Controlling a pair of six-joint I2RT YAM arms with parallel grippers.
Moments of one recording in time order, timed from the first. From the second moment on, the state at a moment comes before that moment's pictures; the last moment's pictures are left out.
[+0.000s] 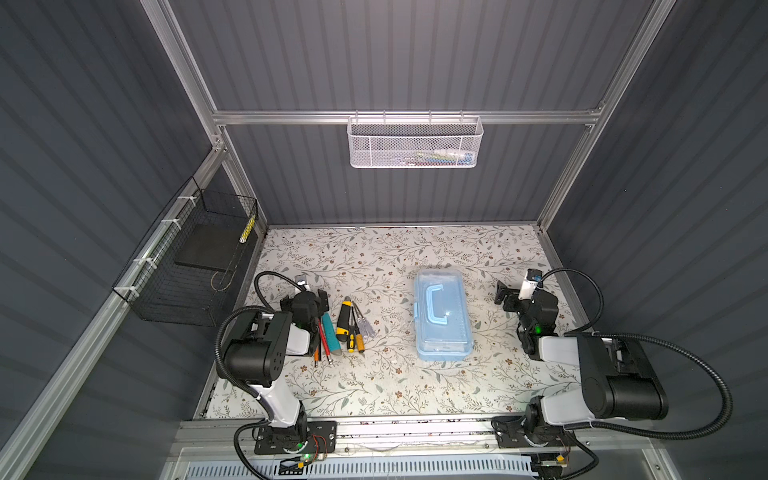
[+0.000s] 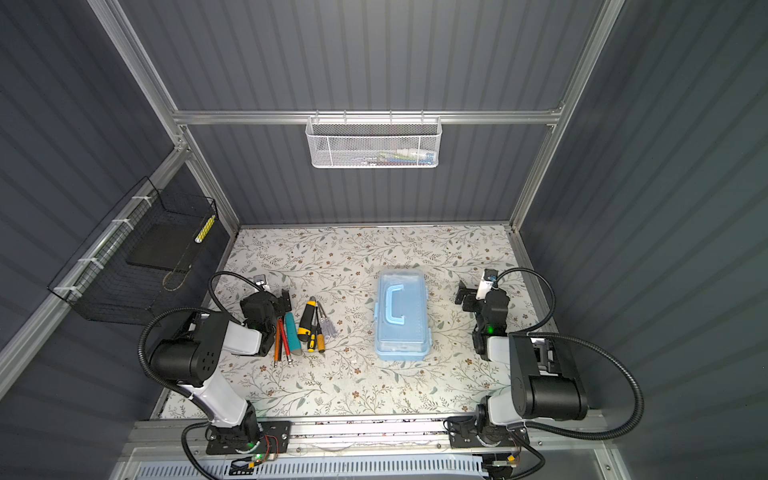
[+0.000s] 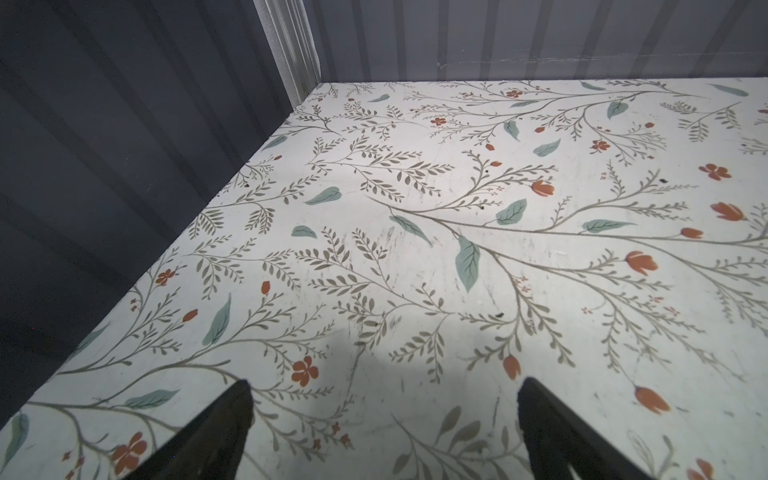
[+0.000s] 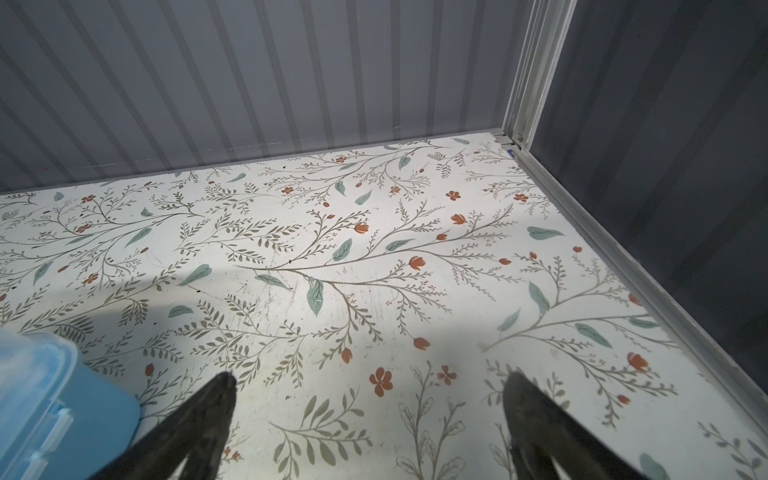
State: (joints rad) left arm -0.10 1.72 0.43 0.88 -0.38 -0.02; right arm -0.07 1.46 0.33 0.86 -0.02 0.06
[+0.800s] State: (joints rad) left arm -0.16 1.64 0.49 0.71 -0.38 0.02; right arm -0.02 1.45 0.30 0.89 0.06 0.05
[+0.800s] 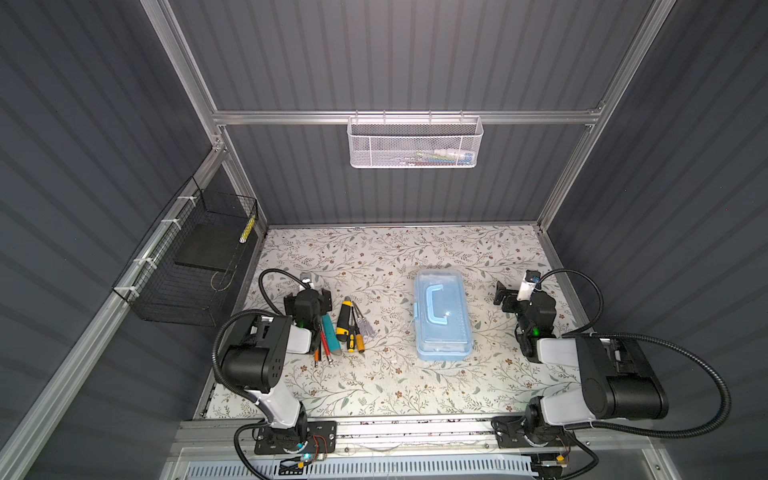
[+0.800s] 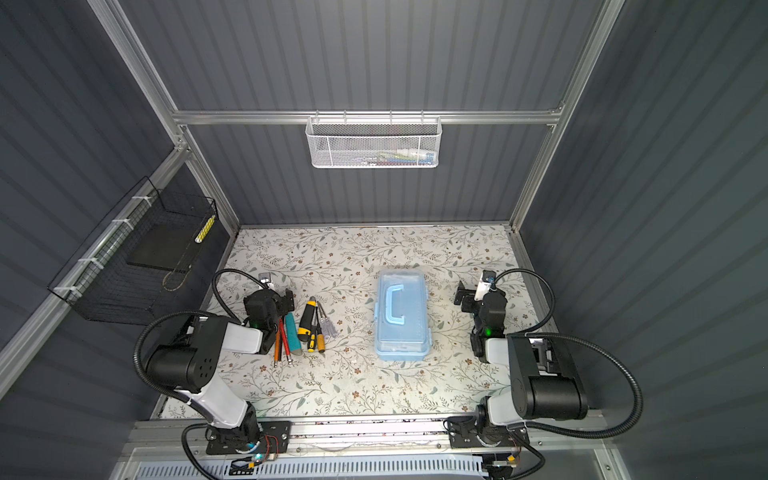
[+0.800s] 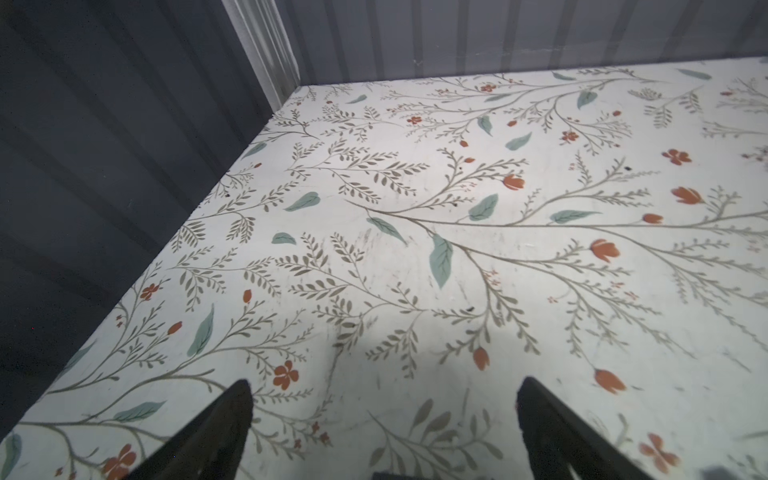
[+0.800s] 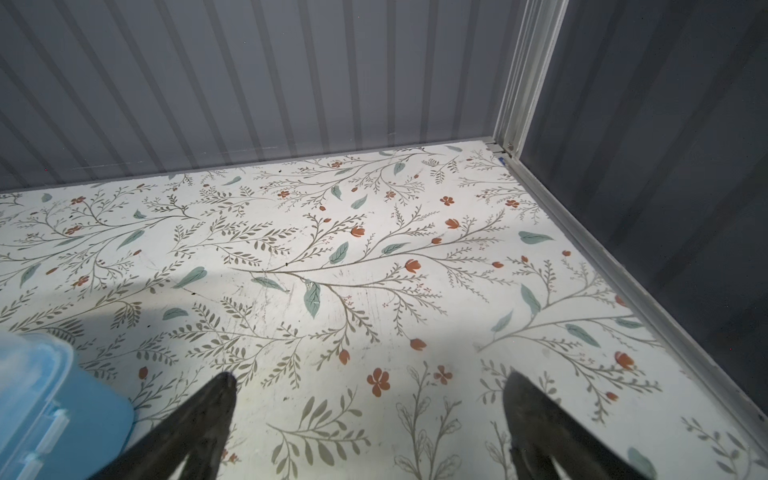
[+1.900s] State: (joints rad) left arm -0.44 1.23 0.71 -0.01 0.17 -0.52; right arm 0.54 1.17 1.05 -0.54 0.00 0.59
